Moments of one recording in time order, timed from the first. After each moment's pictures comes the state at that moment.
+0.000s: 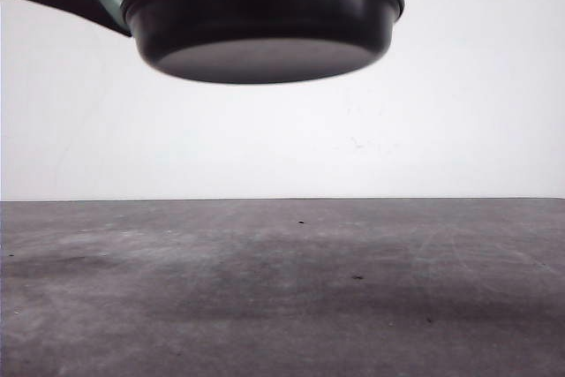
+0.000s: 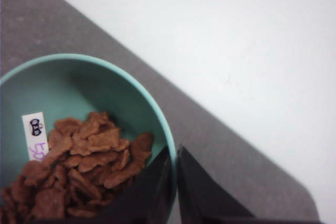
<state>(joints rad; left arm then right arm) -0.42 1.00 0.91 -0.52 0.46 -0.54 1.12 1.23 1.06 -0.11 0.90 -0.28</state>
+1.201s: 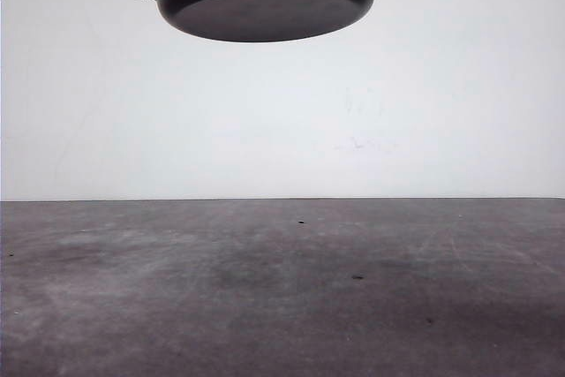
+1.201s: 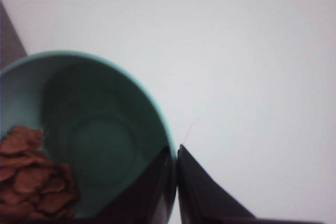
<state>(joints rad) -0.37 1.12 1.11 -0.58 0.47 -0.52 1.12 1.26 1.06 0.41 0.76 -1.16</state>
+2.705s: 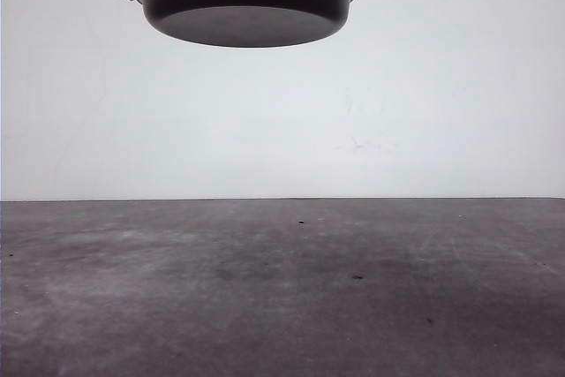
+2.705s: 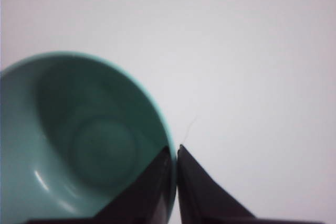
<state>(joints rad) -0.31 1.14 1.14 -0.60 0.48 -0.48 1.04 1.25 1.06 0.42 0.78 -0.92</state>
